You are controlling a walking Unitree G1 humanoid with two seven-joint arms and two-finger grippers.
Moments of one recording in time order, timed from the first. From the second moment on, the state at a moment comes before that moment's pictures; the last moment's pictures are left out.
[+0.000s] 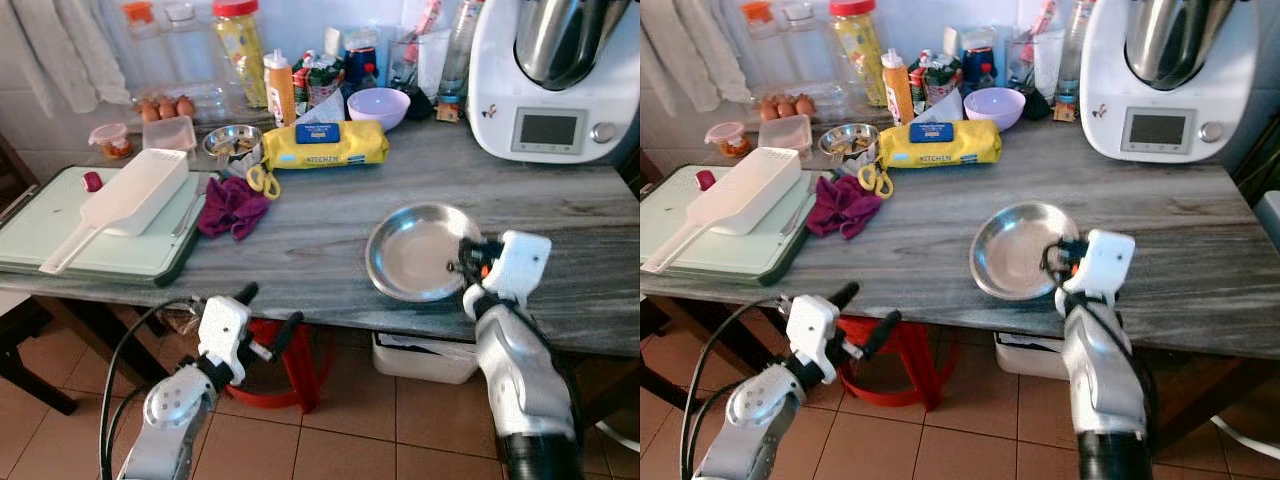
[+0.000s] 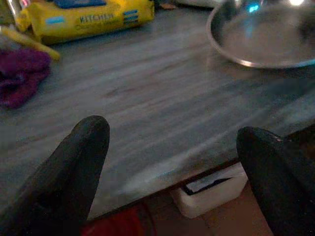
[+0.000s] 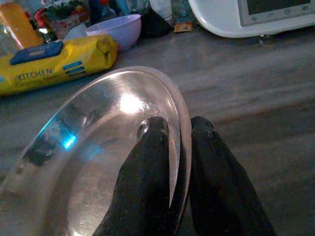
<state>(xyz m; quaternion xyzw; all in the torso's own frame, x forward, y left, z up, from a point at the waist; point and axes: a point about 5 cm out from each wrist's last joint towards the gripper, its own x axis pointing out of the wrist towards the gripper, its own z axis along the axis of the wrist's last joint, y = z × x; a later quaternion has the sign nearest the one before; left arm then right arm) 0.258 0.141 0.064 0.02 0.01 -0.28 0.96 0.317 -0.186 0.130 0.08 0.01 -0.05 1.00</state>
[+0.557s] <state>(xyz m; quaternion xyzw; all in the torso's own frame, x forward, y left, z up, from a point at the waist) 0.261 0.142 0.045 0.02 0.02 -0.28 0.96 0.328 -0.161 0.115 0.16 0.06 -0.03 0.98</state>
